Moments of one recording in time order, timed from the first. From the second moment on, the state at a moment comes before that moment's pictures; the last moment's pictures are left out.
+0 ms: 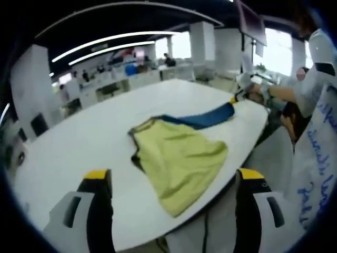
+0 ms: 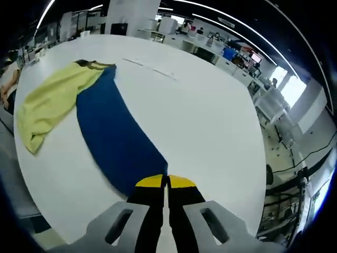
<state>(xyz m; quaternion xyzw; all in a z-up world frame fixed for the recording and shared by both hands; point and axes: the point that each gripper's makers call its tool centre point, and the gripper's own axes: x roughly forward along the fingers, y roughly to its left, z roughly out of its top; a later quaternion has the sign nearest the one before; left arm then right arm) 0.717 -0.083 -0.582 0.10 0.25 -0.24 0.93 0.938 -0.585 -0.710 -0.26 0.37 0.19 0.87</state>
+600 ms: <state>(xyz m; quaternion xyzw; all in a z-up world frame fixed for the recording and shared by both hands) 0.721 -0.085 -0.581 0.10 0.25 -0.24 0.93 0.954 -0.631 -0.740 -0.25 0.40 0.15 0.87</state>
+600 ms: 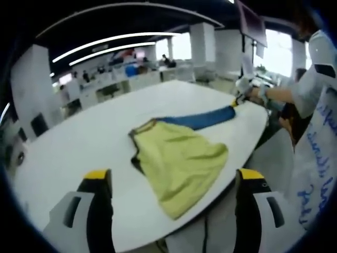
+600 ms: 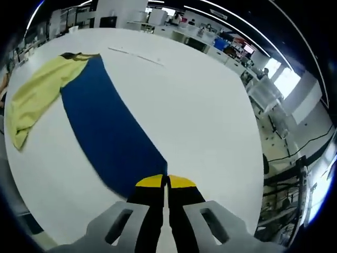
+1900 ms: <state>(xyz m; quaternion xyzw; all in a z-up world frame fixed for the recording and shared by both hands) 0.728 -0.094 -0.578 0.11 0.26 -0.24 0.93 0.983 -0.652 -0.779 -0.28 0.43 0.13 0.85</state>
